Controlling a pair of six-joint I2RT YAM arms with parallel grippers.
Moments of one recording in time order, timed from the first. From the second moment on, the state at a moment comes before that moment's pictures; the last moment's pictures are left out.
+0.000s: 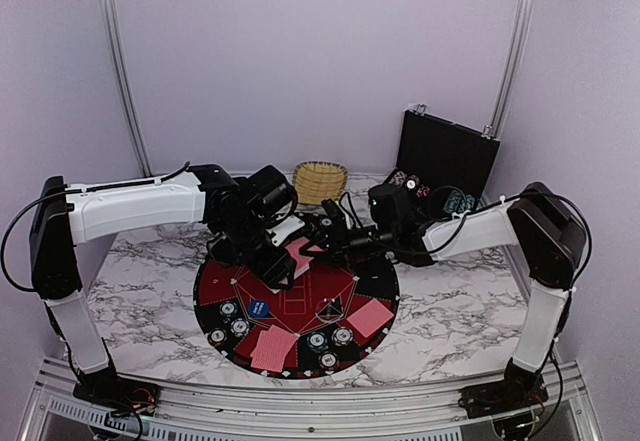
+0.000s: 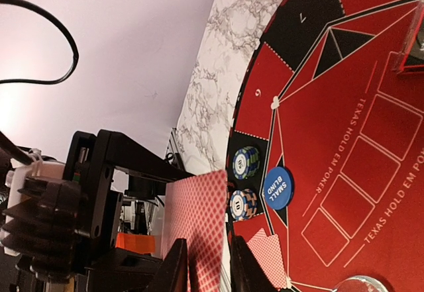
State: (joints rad) left arm -0.89 1.80 1.51 -0.94 0.11 -0.08; right arm 0.71 1.88 1.05 0.44 -0.82 0.97
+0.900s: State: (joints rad) left arm -0.89 1.80 1.51 -0.97 0.09 -0.09; right arm 0.62 1.81 0.96 0.55 -0.84 1.04
